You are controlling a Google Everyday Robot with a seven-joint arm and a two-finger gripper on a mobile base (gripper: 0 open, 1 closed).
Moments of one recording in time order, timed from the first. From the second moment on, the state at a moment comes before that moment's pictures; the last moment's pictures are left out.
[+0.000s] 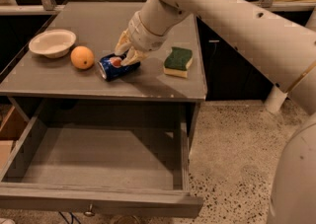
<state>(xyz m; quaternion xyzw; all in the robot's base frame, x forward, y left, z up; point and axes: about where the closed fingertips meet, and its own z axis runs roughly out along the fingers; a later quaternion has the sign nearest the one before) 0.639 0.068 0.869 -0.84 0.44 0.04 0.30</state>
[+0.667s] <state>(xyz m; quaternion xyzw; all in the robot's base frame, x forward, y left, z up) 0.649 0.052 0.898 -0.83 0.46 0.03 0.31</state>
